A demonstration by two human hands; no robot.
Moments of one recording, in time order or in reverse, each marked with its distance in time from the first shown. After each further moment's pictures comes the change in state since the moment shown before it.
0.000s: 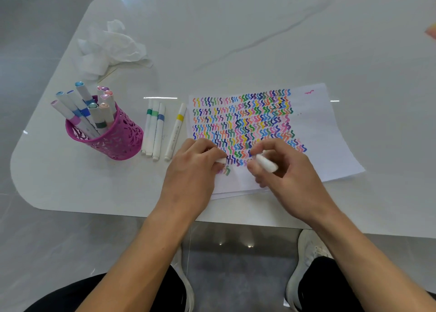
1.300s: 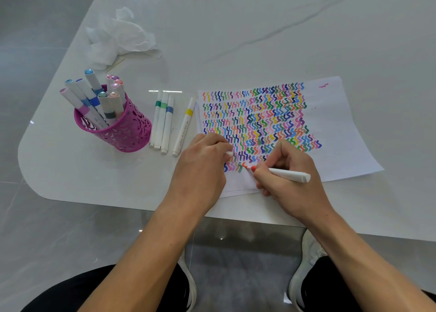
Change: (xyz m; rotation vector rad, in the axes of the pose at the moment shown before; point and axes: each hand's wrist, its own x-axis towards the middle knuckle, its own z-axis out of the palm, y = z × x) left_hand 0.001 0.001 0.003 0.005 -0.006 -0.077; right_hand 0.000 0.001 0.020 -0.081 0.110 0.054
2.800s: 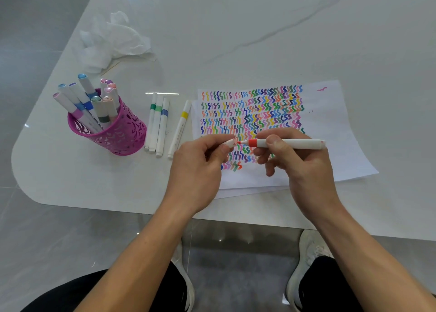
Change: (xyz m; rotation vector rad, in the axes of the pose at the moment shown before) left_hand 0.000 0.012 -0.016 -0.755 -0.056 -0.332; right_hand 0.009 -0.018 -0.011 0.412 0.053 -0.039
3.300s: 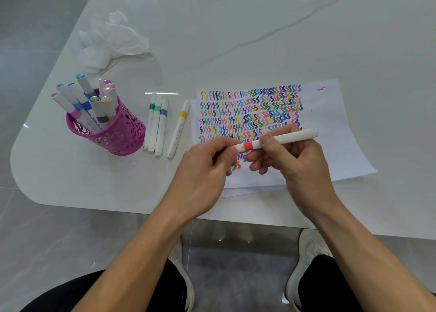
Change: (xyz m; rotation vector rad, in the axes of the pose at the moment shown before) left_hand -0.004 0.001 -0.003 0.045 -0.162 0.084; right_hand 0.002 0.000 0.000 0.073 -0.089 0.003
